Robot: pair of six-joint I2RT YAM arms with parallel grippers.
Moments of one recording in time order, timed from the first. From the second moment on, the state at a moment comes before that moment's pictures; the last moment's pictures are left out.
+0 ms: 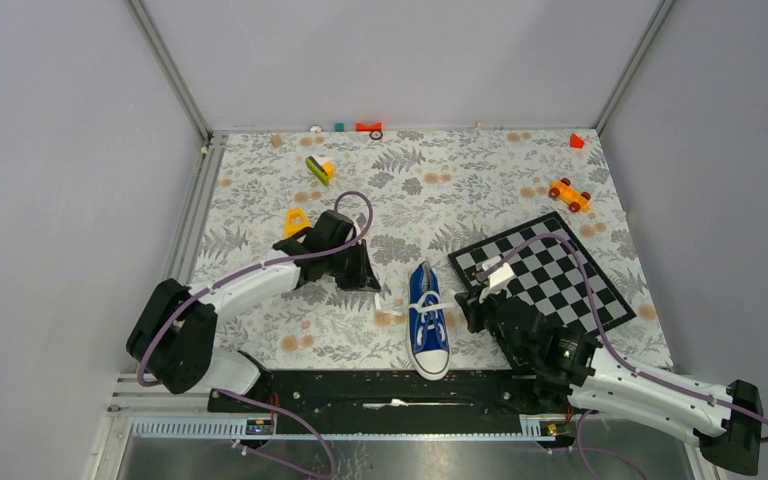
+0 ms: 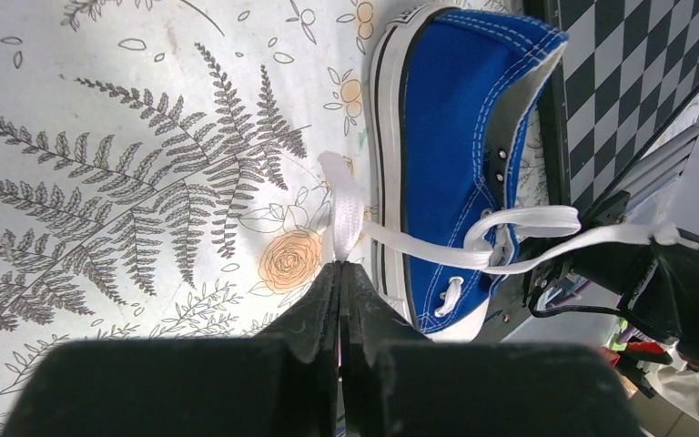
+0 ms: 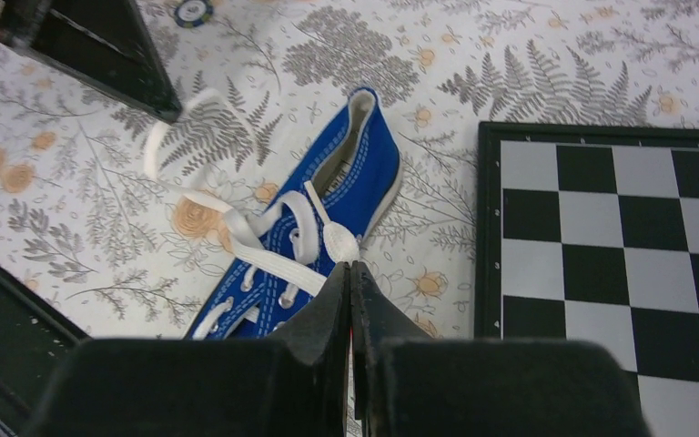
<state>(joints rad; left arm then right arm) -0.62 1.41 0.82 -0.34 0.35 -0.71 1.09 0.53 0.32 -0.16 0.46 0.30</state>
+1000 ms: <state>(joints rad) -0.64 1.39 0.85 -0.38 0.31 -0.66 1.05 0.61 0.44 -0.27 0.46 0.27</state>
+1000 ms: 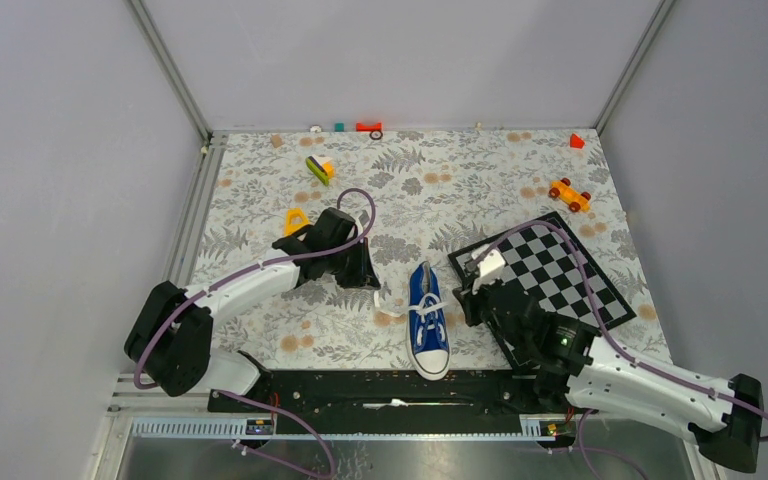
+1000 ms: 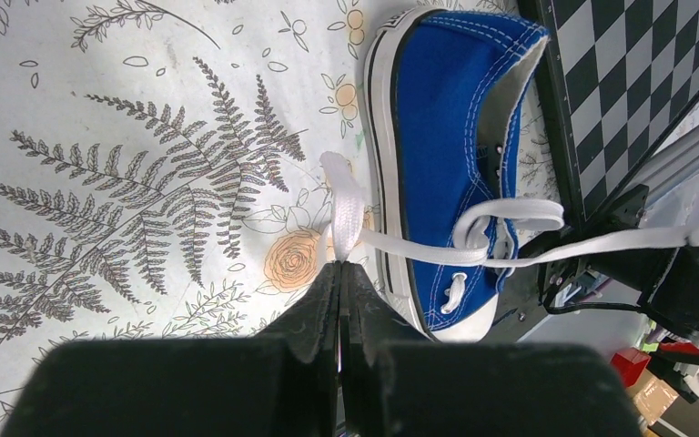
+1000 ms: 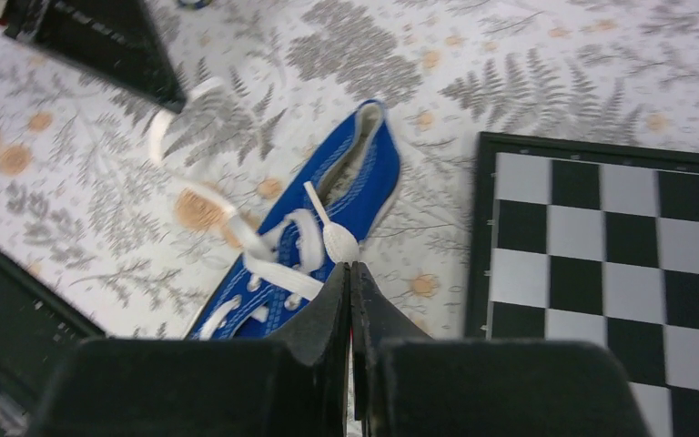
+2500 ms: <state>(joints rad) -0.64 1.37 0.86 -0.40 0.31 -0.65 1.05 1.06 0.82 -0.80 0.29 1.02</state>
